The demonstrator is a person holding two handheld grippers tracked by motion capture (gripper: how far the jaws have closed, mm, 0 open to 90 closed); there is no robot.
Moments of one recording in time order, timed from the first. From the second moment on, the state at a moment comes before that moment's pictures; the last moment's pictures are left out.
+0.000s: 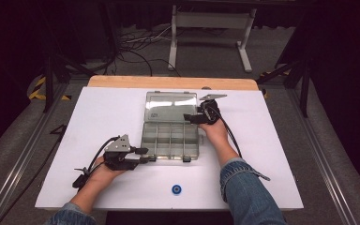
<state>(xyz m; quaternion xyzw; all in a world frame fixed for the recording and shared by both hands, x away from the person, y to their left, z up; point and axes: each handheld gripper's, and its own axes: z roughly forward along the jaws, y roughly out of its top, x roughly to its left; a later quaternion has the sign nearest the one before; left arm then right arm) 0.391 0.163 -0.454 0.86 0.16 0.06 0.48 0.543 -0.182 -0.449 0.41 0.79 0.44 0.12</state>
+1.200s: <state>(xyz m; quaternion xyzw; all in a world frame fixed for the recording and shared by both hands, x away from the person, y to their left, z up) 0.374 0.208 -0.435 0.83 0.21 0.11 0.51 0.487 -0.200 -0.387 0.33 0.80 0.46 0.18</state>
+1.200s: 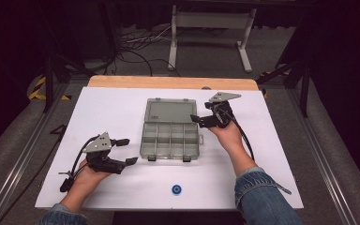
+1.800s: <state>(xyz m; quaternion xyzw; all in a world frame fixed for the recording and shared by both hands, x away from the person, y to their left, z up) 0.363 0.223 -0.436 0.82 0.22 0.13 0.51 0.432 -0.195 -0.362 0.27 0.81 0.50 0.17</state>
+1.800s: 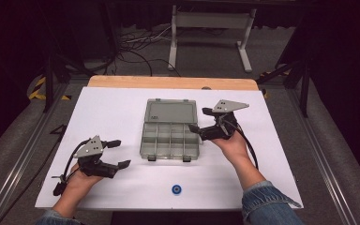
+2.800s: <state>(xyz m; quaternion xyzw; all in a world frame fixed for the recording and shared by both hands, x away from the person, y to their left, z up) 0.359 0.230 -0.437 0.81 0.23 0.13 0.52 0.367 -0.152 -0.345 0.17 0.90 0.39 0.13</state>
